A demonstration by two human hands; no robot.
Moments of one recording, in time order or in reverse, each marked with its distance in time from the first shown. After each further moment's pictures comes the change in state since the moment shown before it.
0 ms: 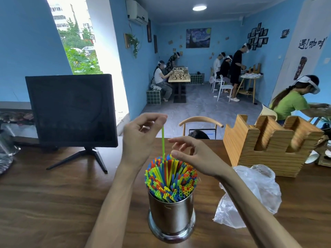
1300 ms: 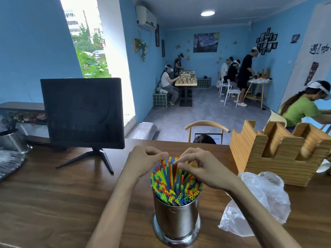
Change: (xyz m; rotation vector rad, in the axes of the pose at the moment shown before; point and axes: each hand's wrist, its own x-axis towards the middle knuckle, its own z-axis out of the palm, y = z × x) left_hand -0.021 -0.050 -0.024 0.339 -0.263 -0.589; right_hand -0.011 -0.007 0.003 -0.176 -0.065 -0.054
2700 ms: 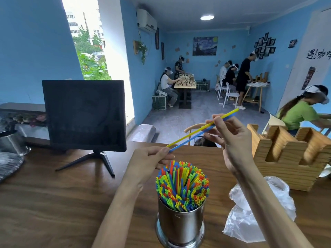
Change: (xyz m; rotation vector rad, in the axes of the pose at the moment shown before) left_hand -0.015 0.014 -0.003 -0.441 -0.046 -0.007; right_hand 0.021 -0.032 -0.037 0.918 0.737 0.000
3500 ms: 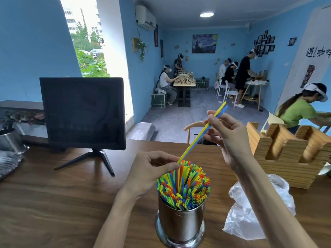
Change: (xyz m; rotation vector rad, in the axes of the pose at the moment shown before) left_hand -0.021 -0.005 -0.008 0.059 -0.206 0.300; right_hand 0.009 0.002 0.000 -0.051 -0.035 0.127
